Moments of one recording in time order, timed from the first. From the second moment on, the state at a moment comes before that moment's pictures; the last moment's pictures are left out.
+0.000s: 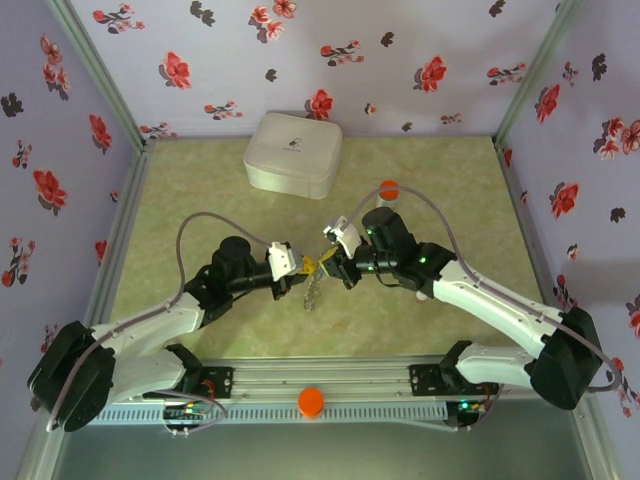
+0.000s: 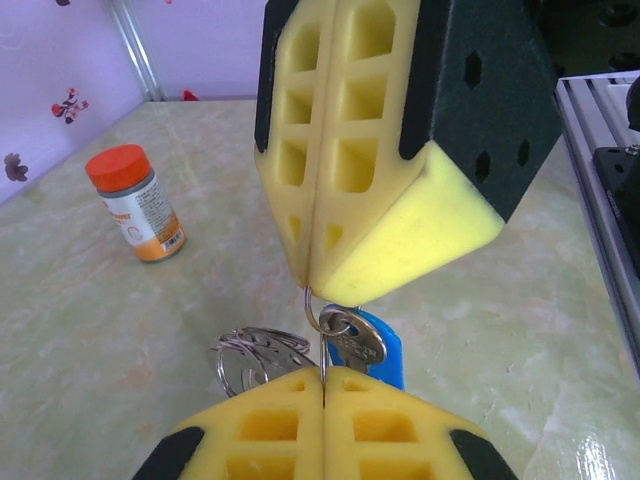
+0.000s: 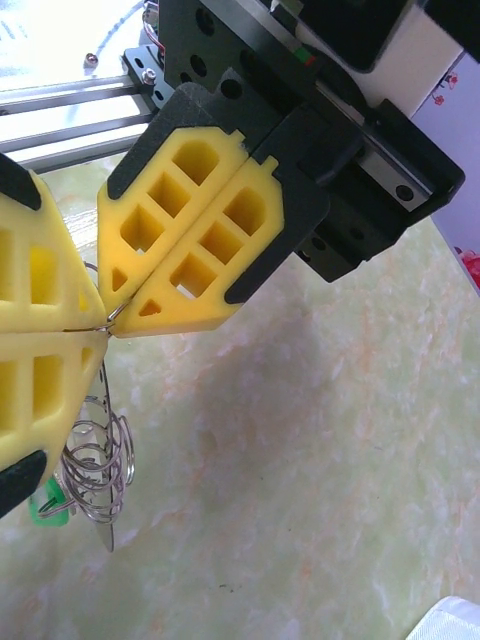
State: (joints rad) left arm -0.74 1.10 0.47 0.35 0.53 0.30; right arm 0.80 1.19 0.90 -0.34 -0.42 0.01
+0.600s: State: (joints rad) left arm -0.75 1.10 0.42 0.45 0.47 0.26; right arm 0.80 1.25 0.98 -0.42 -0.37 0.06
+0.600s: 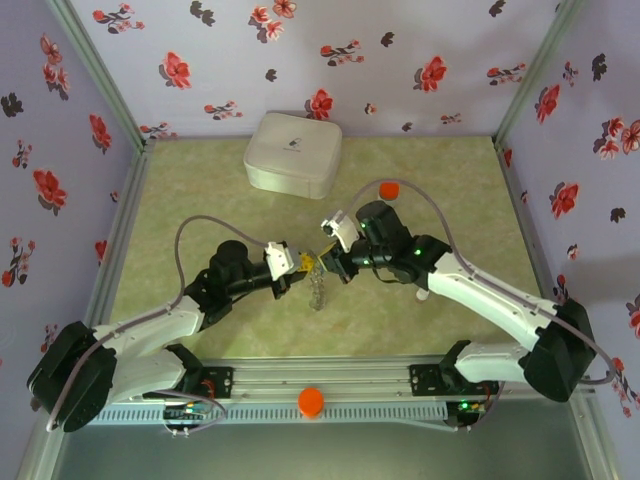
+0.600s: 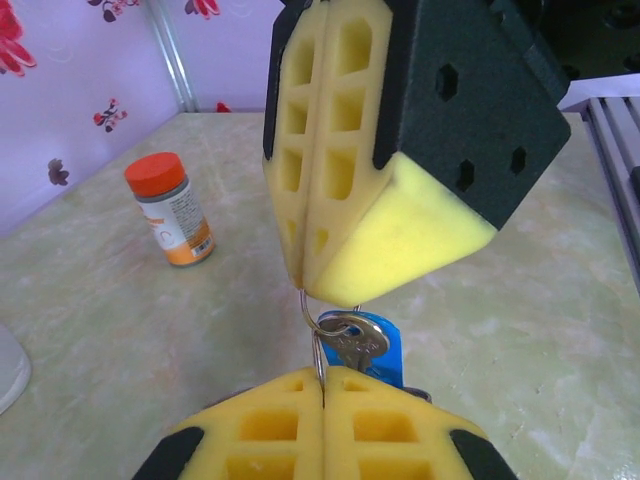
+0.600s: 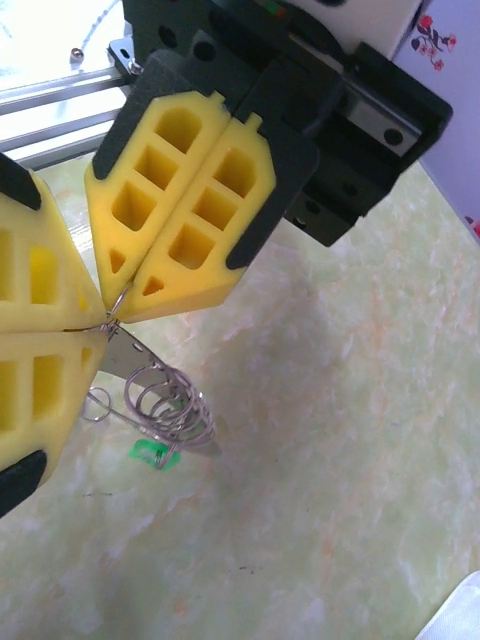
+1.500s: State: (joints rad) left arm -0.75 1.09 0.42 0.47 0.45 0.21; right arm 0.80 1.10 0.92 -0.37 -0.28 -0.06
